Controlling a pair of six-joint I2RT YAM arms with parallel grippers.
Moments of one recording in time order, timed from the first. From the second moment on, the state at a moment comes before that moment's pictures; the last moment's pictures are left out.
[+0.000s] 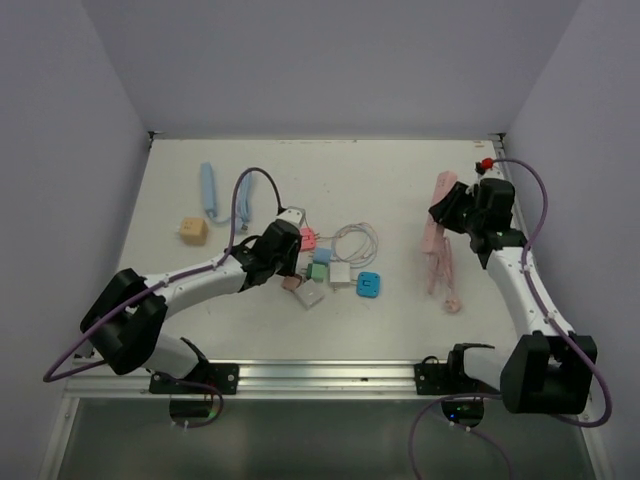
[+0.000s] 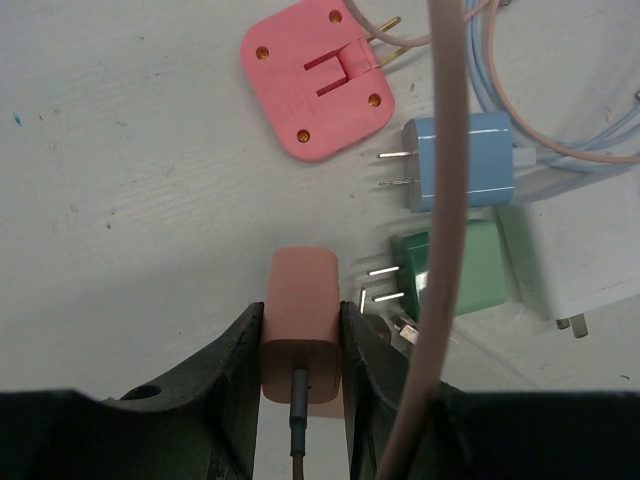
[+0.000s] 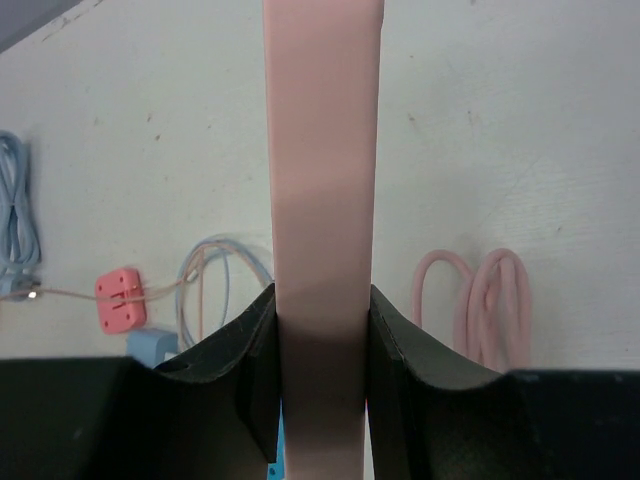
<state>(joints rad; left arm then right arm) -0.73 1.43 0.79 -0.20 -0.28 -0.35 -0.01 1.14 0.87 -0.28 -0.15 0.42</state>
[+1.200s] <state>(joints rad) -0.51 1.36 0.54 0.07 0.11 -0.60 -0.23 1.62 0.86 -0.06 -0.35 0.49</state>
